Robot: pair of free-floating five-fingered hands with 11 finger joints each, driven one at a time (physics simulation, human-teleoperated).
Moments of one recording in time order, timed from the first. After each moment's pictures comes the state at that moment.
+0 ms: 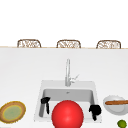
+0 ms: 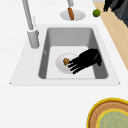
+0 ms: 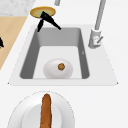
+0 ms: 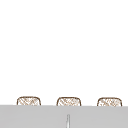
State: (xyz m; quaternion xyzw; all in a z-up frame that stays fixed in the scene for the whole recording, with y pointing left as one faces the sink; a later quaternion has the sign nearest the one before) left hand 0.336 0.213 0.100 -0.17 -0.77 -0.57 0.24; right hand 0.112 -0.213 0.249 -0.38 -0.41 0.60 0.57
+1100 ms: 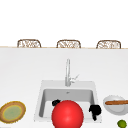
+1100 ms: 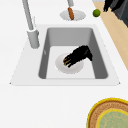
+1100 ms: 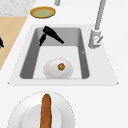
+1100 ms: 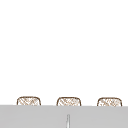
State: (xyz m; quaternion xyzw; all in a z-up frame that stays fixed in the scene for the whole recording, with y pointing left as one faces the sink) left hand 0.359 0.113 0.042 -0.17 -0.77 -0.57 0.24; right hand 0.112 -0.213 0.249 -0.38 -0.41 0.60 0.57
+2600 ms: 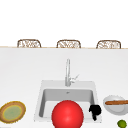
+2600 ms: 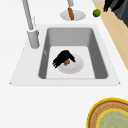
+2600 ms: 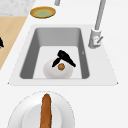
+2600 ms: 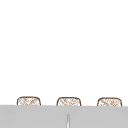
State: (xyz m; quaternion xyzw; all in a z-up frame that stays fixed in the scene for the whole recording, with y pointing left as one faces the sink) left hand 0.465 -0.001 -0.084 -0.20 -0.73 -0.58 0.28; right hand 0.112 -0.213 0.249 -0.38 -0.41 0.60 0.57
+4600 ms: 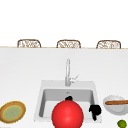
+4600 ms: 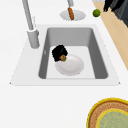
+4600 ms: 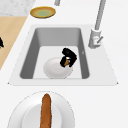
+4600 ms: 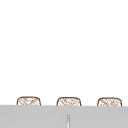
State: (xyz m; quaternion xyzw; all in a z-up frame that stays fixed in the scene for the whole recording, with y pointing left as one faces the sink) left hand 0.499 -0.019 -0.052 -0.11 -0.77 -0.55 0.29; right hand 0.112 -0.213 0.249 -0.38 -0.41 0.60 0.57
